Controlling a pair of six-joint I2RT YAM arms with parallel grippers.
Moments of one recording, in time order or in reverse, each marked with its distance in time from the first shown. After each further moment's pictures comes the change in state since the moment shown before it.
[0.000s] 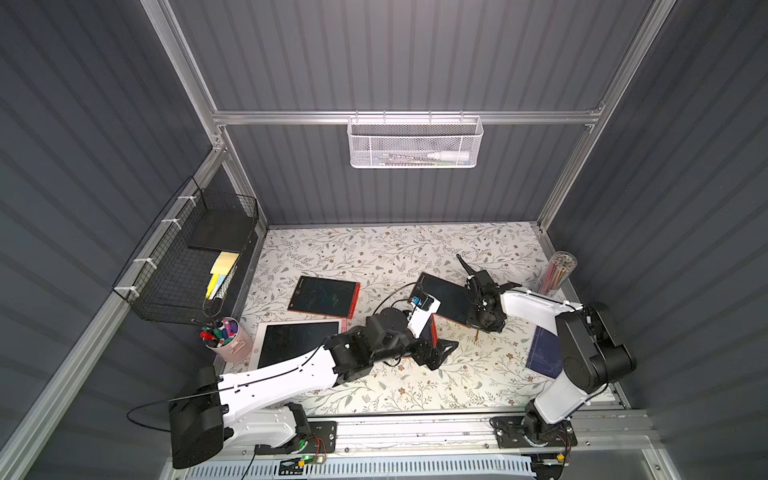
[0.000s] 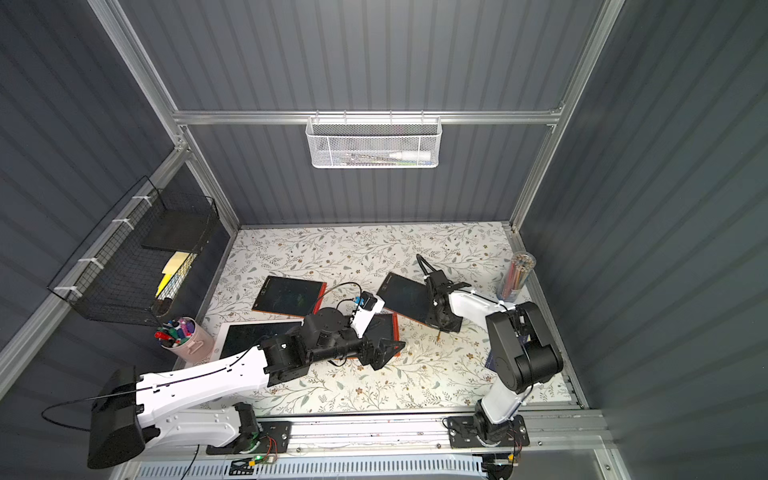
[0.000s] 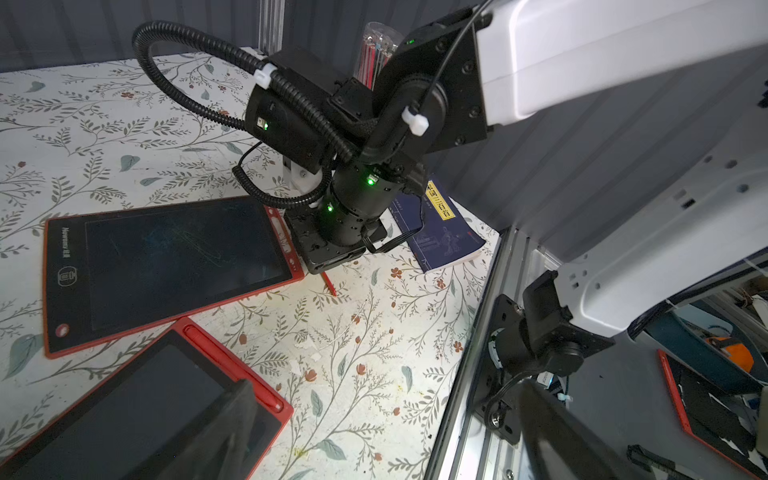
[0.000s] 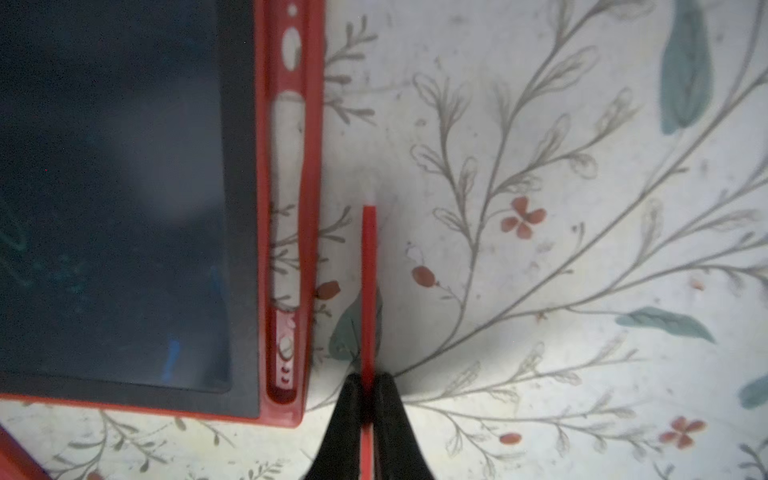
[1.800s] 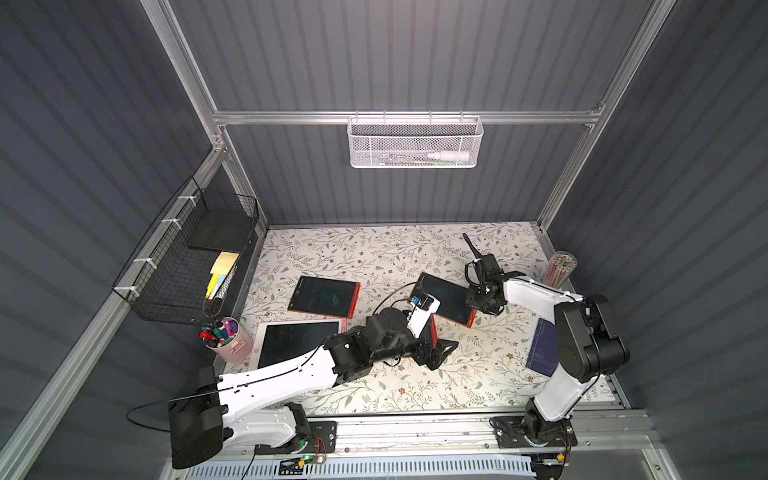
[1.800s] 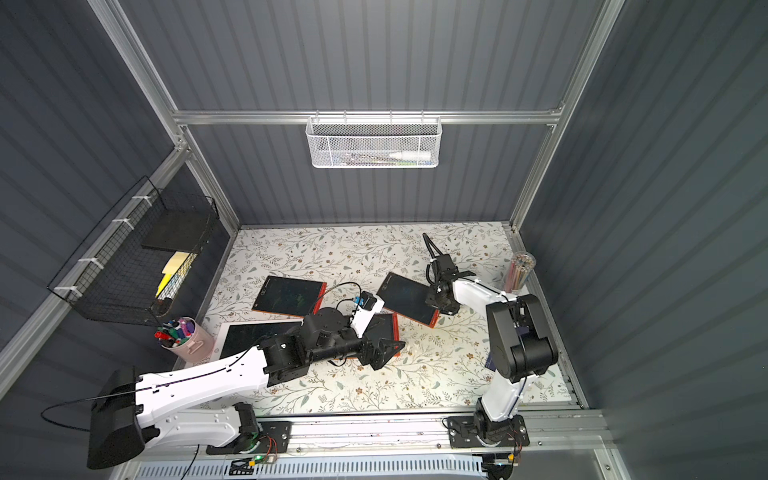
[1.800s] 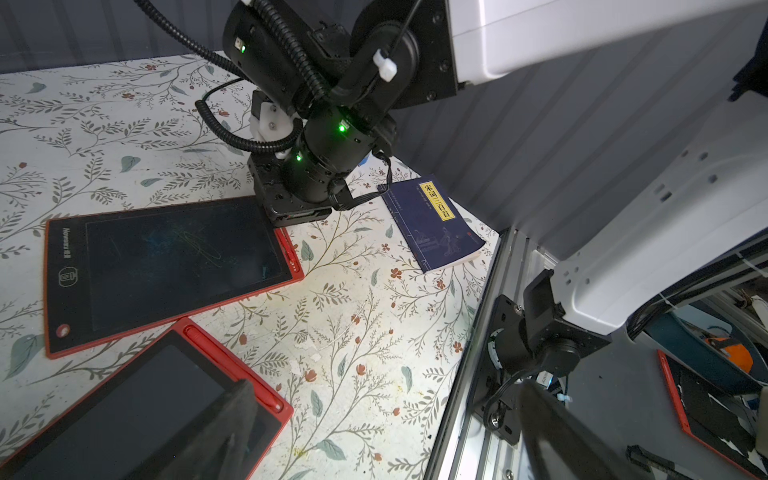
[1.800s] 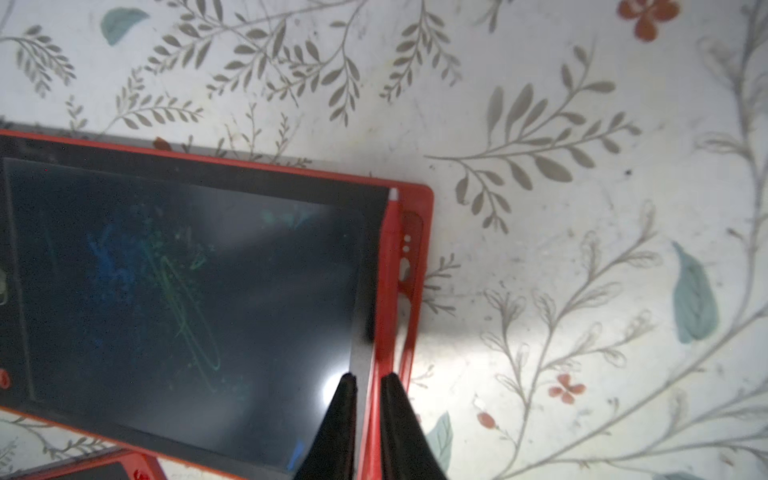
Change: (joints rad) left arm 0.000 -0.003 0.000 0.000 0.000 0.000; right arm -0.074 0.042 0.119 0.121 -0.060 -0.077
